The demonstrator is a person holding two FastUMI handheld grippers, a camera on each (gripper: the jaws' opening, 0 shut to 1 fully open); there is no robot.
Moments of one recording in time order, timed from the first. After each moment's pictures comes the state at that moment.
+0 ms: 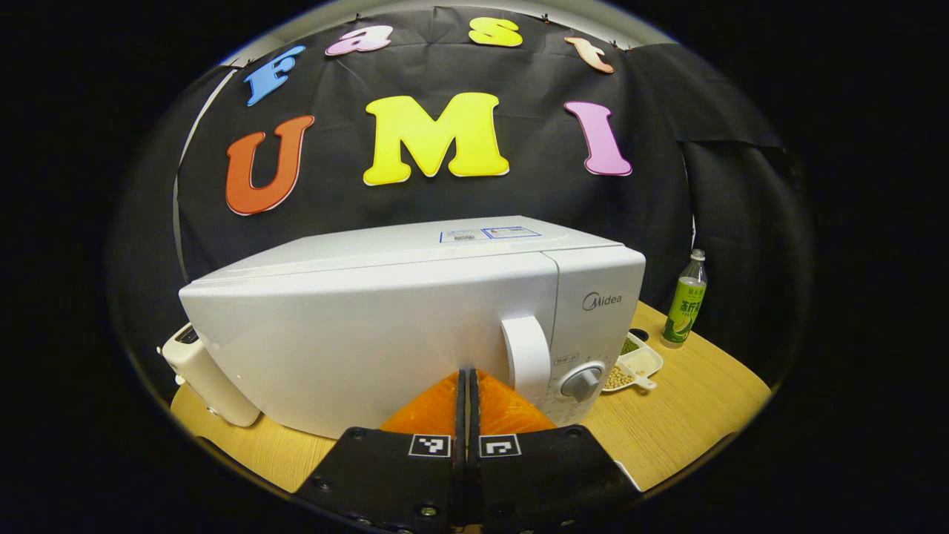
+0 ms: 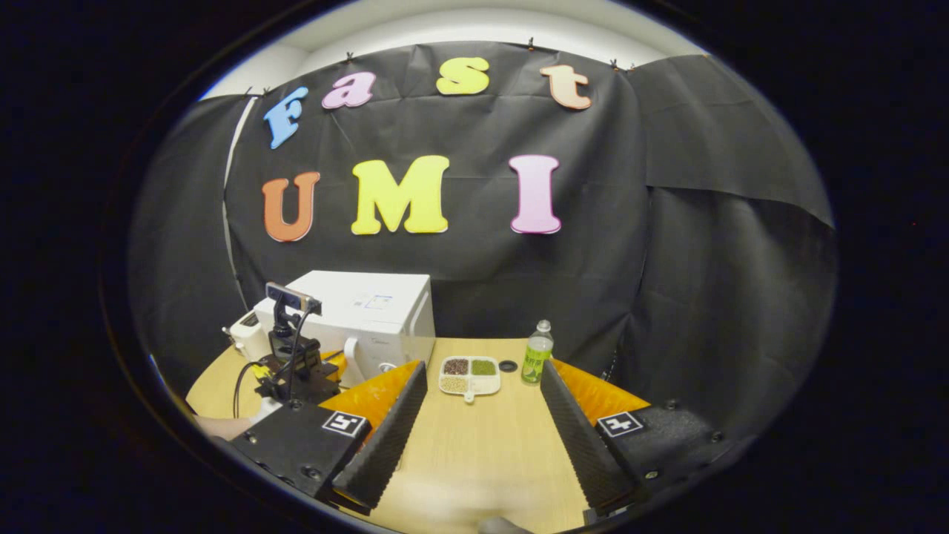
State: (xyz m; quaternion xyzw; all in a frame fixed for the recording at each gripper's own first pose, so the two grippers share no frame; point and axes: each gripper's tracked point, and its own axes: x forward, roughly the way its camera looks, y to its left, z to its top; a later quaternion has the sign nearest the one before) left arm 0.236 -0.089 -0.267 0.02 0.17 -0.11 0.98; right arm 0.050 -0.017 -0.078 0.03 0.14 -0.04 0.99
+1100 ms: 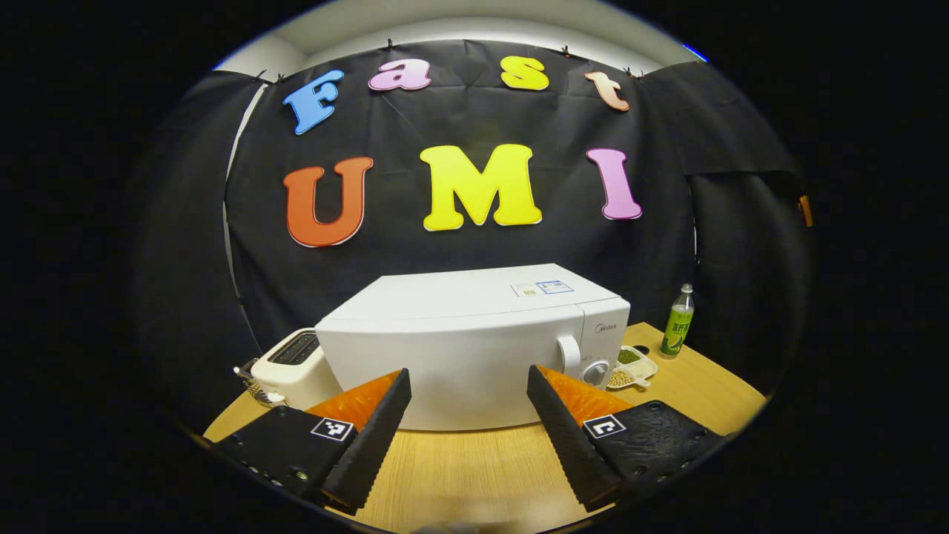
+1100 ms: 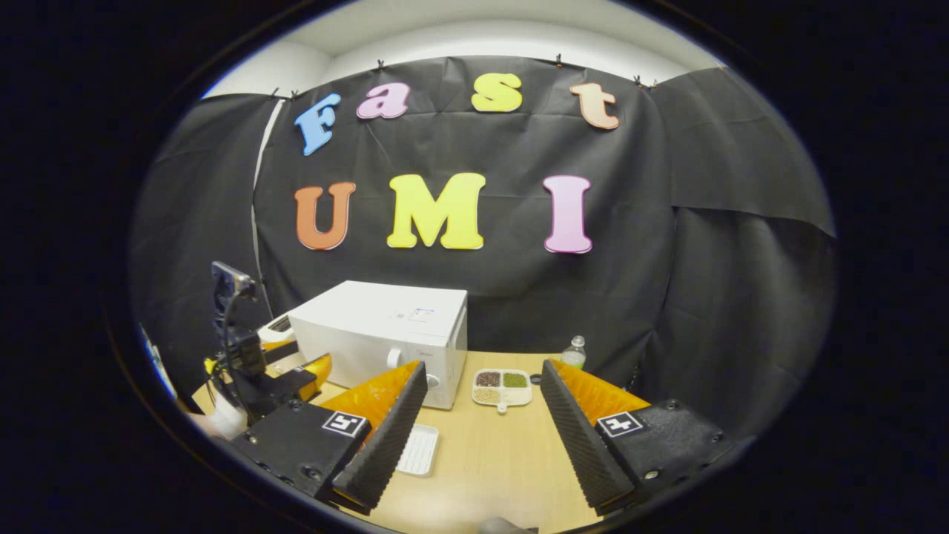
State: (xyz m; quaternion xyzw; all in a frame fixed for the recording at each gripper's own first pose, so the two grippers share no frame) left arm 0.137 0.012 -0.170 0.01 0.11 -0.08 0.99; right arm 0.037 0.046 -0.060 0.03 0.10 0.00 0.99
